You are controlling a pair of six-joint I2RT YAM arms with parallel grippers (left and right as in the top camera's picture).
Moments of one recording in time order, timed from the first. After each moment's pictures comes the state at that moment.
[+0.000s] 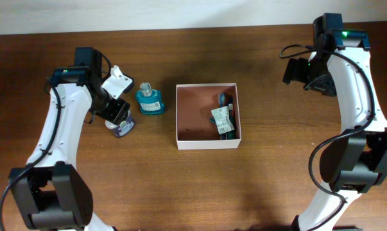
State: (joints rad) left arm 0.01 1.79 1.53 -1.14 0.10 0.56; right arm -0.11 2.01 1.92 -1.31 0.05 0.28
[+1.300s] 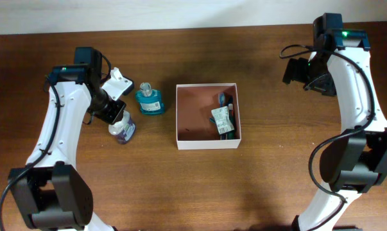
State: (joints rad) left arm 0.01 1.80 1.56 -1.22 0.10 0.56; right arm -0.11 2.01 1.92 -1.31 0.05 0.28
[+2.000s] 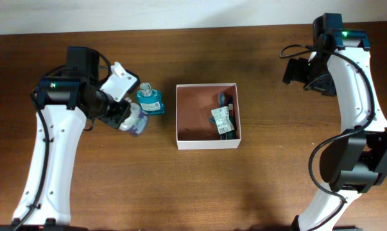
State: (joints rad) left arm -0.05 1.56 1.56 -1.26 0.21 0.52; right arm -0.11 2.01 1.92 -1.31 0.05 0.28
